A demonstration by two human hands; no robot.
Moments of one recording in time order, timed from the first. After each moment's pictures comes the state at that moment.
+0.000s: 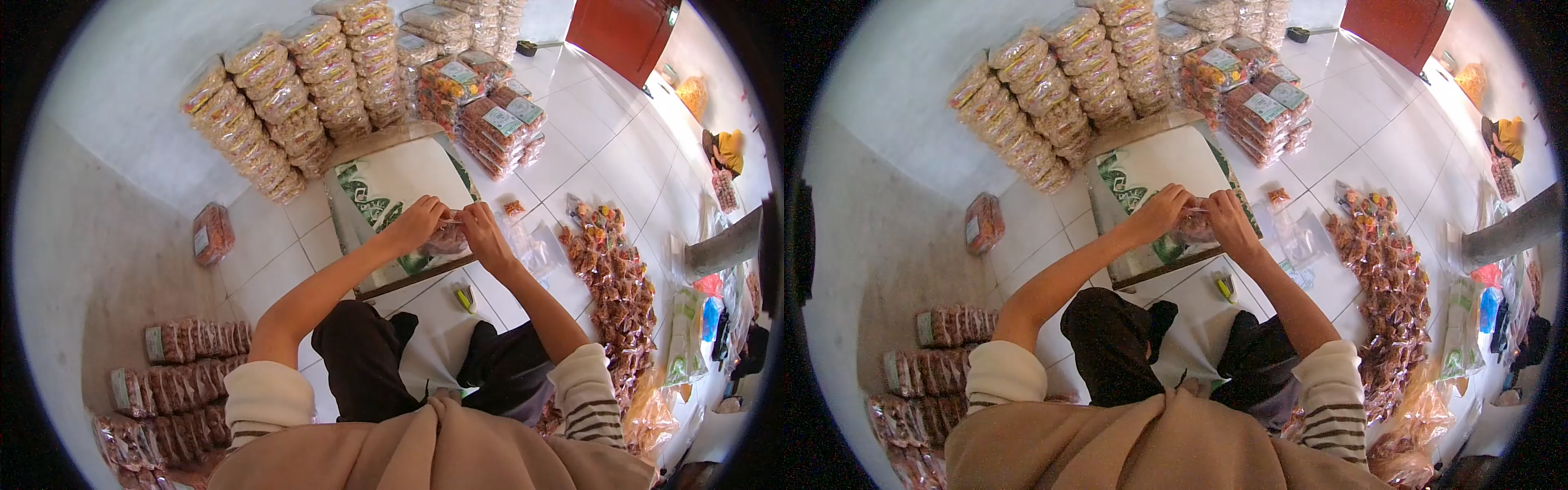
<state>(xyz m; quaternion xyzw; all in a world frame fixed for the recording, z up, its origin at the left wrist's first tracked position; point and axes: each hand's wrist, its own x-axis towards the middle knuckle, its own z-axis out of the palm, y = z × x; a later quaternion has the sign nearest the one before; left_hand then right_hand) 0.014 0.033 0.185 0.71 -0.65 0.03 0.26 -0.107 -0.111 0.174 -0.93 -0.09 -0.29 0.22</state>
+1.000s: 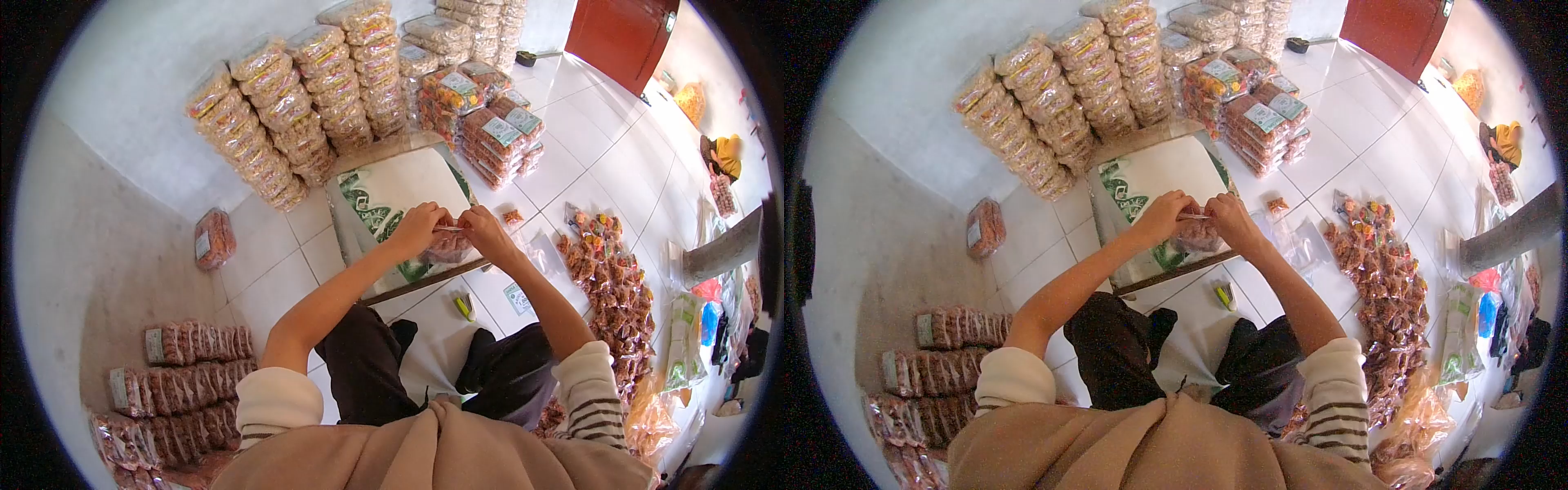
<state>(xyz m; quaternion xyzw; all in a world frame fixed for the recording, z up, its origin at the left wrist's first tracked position) 0.012 0.025 0.183 0.77 -0.56 -0.05 0.29 -0.091 -0.131 0.174 -0.93 -0.07 -0.23 0.28</state>
